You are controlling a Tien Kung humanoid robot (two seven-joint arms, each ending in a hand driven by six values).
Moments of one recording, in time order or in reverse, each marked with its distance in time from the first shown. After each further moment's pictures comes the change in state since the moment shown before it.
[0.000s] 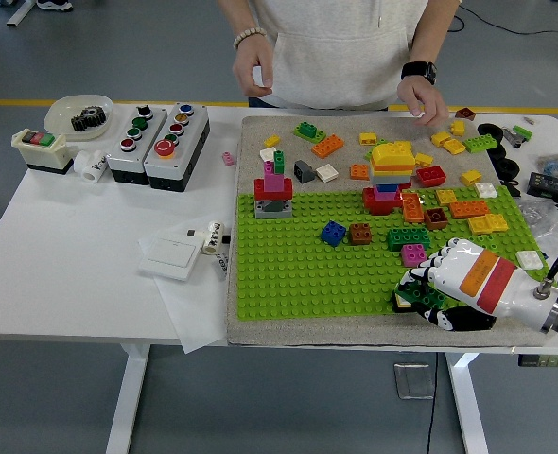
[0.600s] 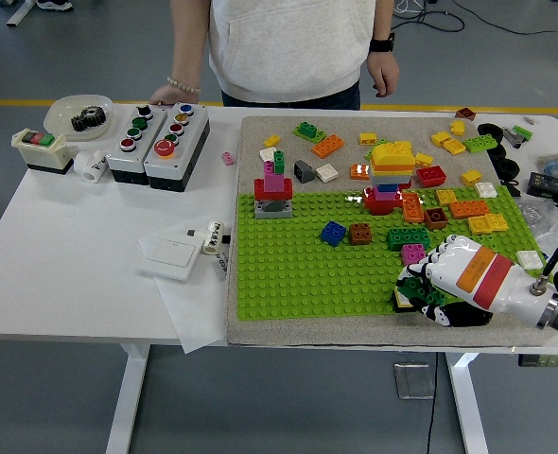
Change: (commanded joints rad) left arm -0.003 0.001 0.010 0.000 -0.015 0.003 -0.004; right arm 0.013 0.016 0.004 -0.015 -0.007 -0.004 -0.012
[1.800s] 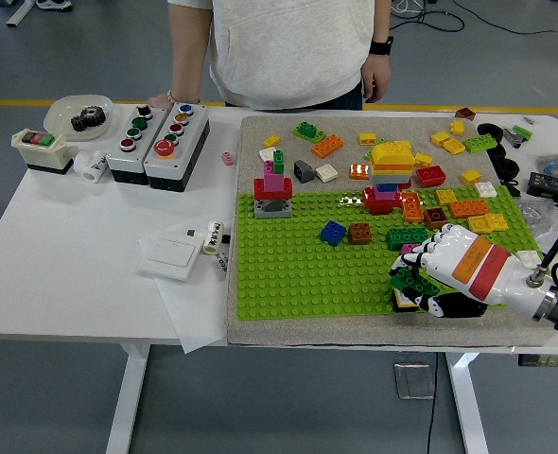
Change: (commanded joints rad) left arm 0.001 0.000 -0.003 0.001 0.007 -0.001 0.002; right arm 0.007 0.002 0.017 0.041 0.010 0.001 -0.008
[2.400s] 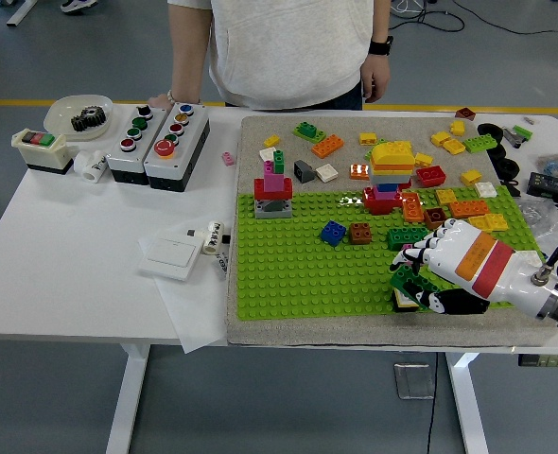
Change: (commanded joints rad) left arm 0.009 -0.001 -0.013 0.000 0.022 -0.003 0.006; right arm -0.023 -0.014 0.039 0.032 -0.010 -0.023 -0.007
